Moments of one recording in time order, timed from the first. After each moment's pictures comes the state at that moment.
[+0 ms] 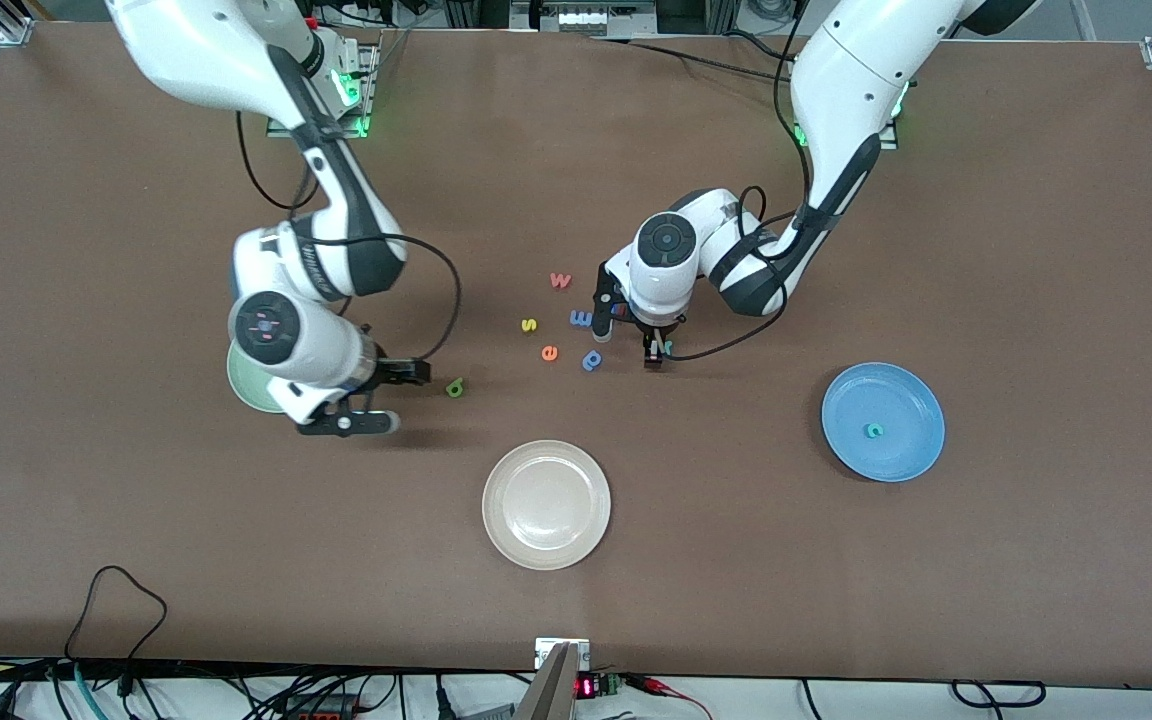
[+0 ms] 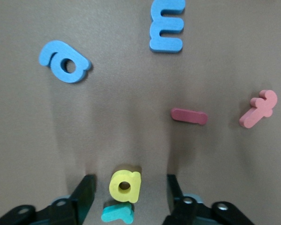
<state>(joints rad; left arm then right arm) -0.36 0.67 -0.34 -1.85 0.36 2.44 0.73 0.47 0.60 -0.09 -1.63 0.15 2.14 0.27</state>
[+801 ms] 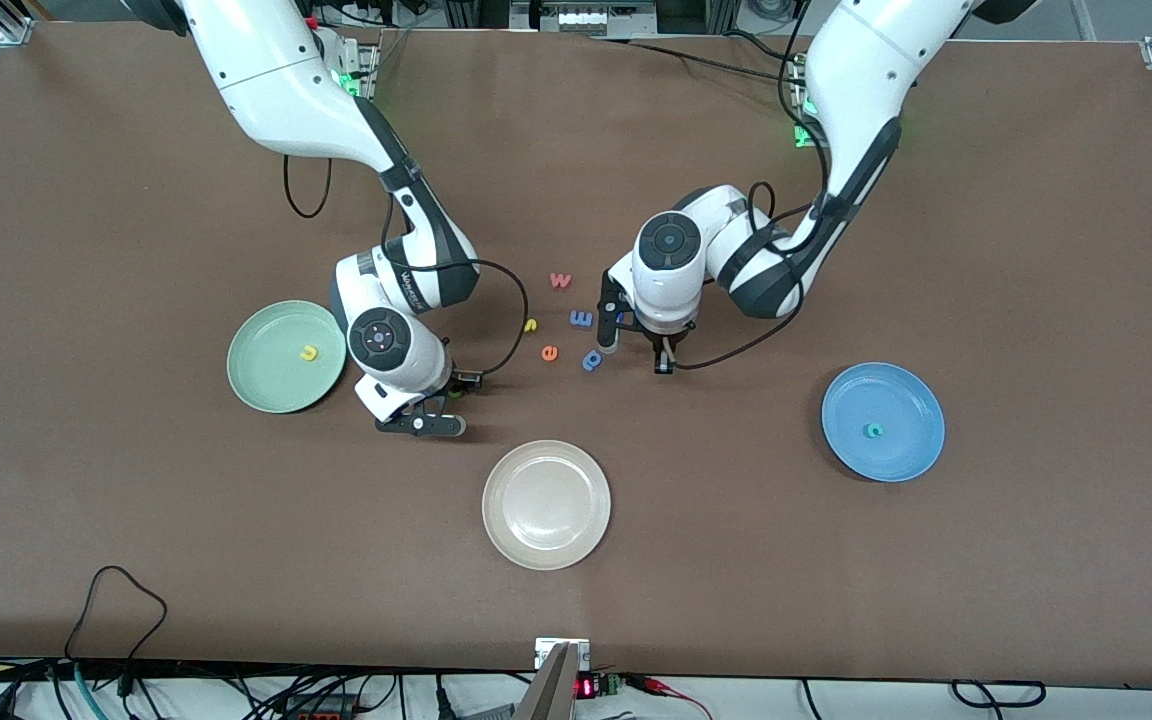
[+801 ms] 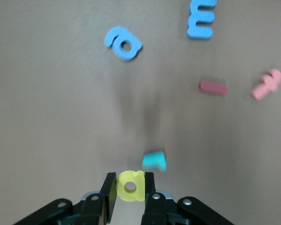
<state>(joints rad) -0.34 0.60 -0.35 -1.74 0.37 2.20 0.73 0.56 0.75 -0.09 -1.61 0.15 2.26 0.43</state>
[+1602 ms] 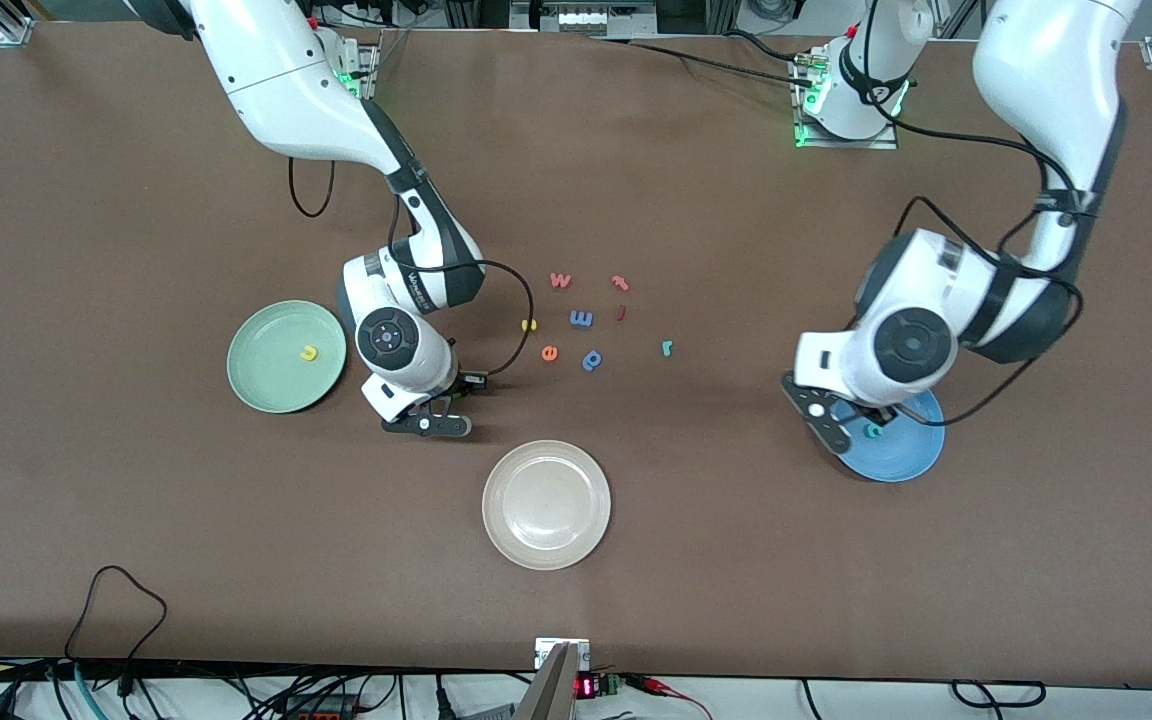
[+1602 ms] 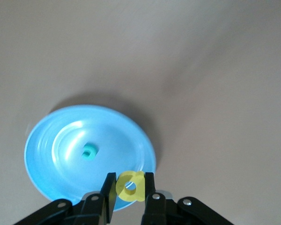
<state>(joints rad) 0.07 0.56 -0.34 -1.63 0.33 1.91 0.51 0.57 0.76 -0.09 -1.60 0.14 2.27 0.44</state>
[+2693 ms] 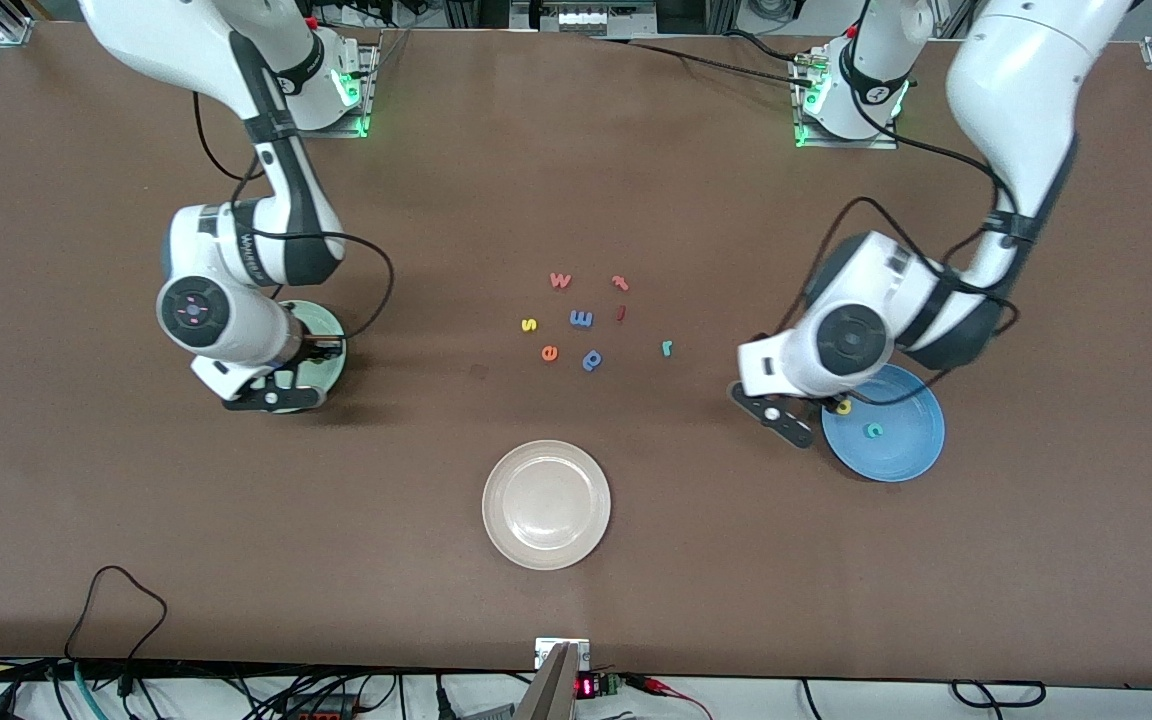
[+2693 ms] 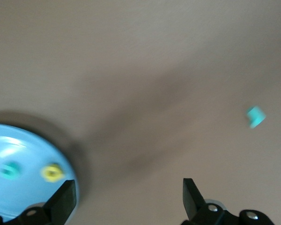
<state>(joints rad) 0.01 0.62 -0.52 -1.64 0.34 1.95 -0.09 0.55 0.43 -0.40 -1.96 0.11 2.17 0.01</state>
